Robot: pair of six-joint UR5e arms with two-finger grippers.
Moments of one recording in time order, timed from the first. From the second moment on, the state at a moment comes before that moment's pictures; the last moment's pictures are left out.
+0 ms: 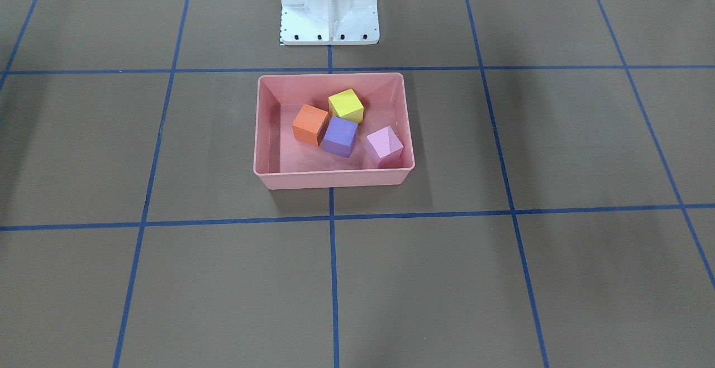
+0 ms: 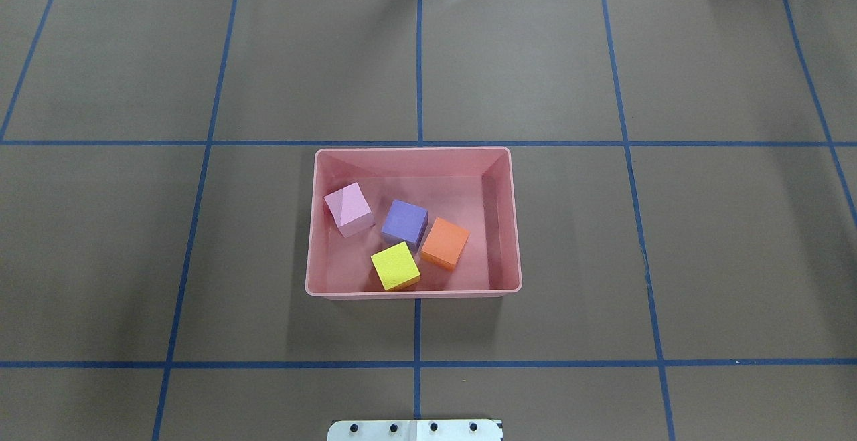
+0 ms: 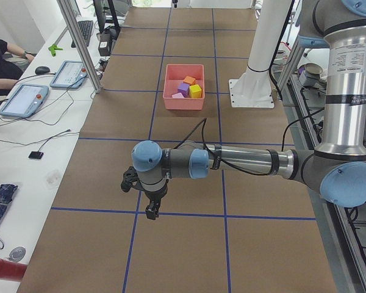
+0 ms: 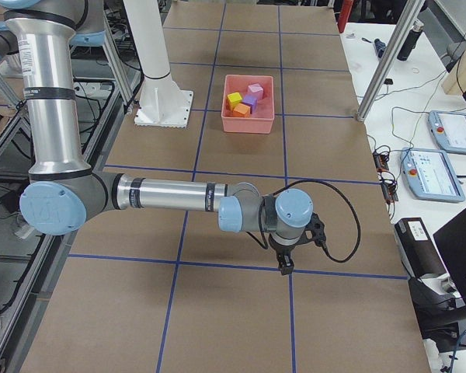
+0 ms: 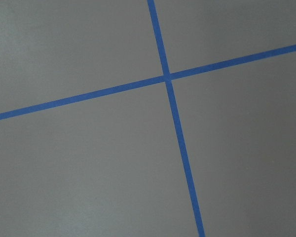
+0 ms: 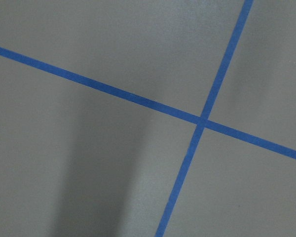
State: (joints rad) left arm -1.58 -1.55 -1.67 -1.48 -2.33 0.24; right arm 1.58 -1.51 1.50 -1.52 2.41 -0.21
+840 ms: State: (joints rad) left arm -1.58 -1.53 -1.71 -1.47 -2.33 0.23; right arm 1.60 -1.62 1.70 -1.55 2.39 -0.03
